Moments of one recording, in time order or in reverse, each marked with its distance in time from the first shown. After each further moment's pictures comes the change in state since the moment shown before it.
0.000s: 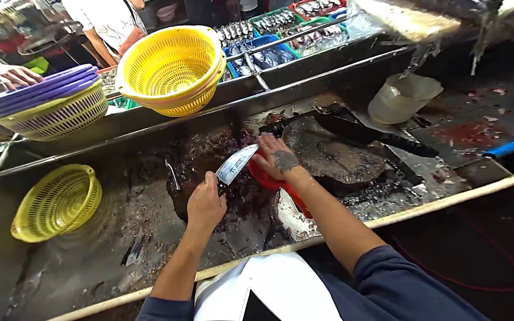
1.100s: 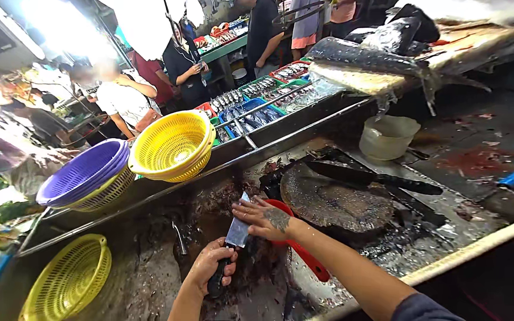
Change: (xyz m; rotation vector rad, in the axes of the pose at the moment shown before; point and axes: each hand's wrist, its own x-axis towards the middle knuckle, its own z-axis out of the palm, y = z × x) left_hand 0.030 -0.024 0.009 -1.506 -0.776 -0.068; right_hand 0.003 -0.005 -0.012 0.268 -0.179 -0.551
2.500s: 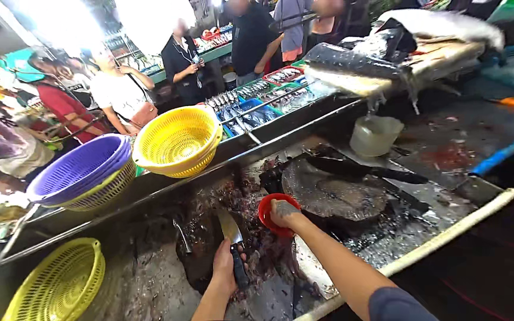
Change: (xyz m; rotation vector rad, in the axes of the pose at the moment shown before) left_hand 0.032 -0.052 -0.010 -0.255 0.580 0.029; right_hand 0.015 -0.014 0.006 0.034 -0.195 1.082
